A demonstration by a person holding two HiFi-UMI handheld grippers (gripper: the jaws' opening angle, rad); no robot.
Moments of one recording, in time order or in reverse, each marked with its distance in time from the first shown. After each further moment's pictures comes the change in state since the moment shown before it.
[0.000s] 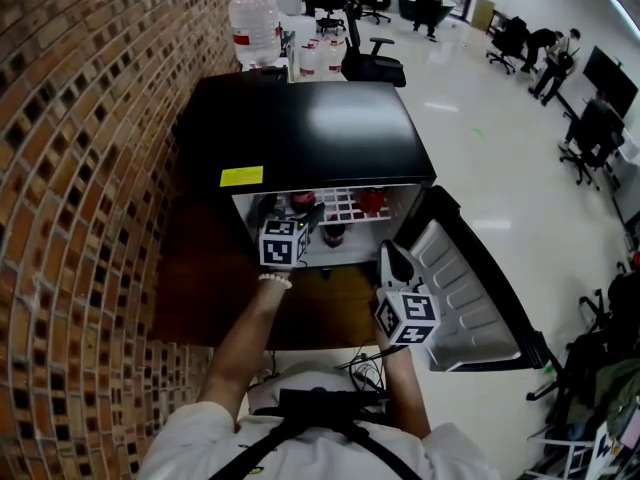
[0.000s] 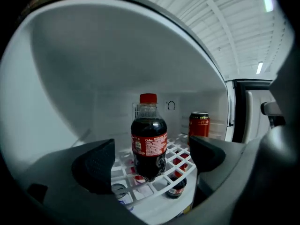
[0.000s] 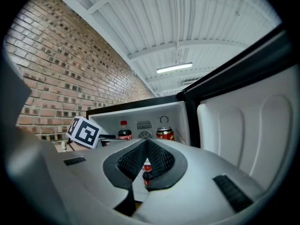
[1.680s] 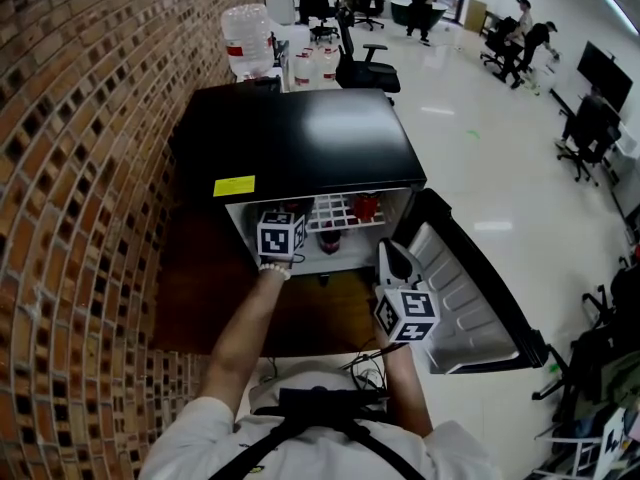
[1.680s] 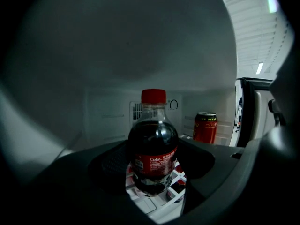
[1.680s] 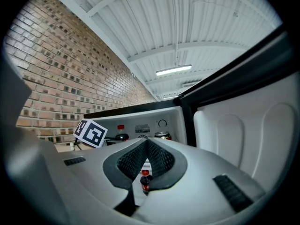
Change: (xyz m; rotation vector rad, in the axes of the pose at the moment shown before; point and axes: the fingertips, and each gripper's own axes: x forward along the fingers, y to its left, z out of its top) left arm 0.030 0.002 0.008 -0.009 0.036 -0.023; right arm 0.003 -0.011 0.014 0.000 -0.032 0.000
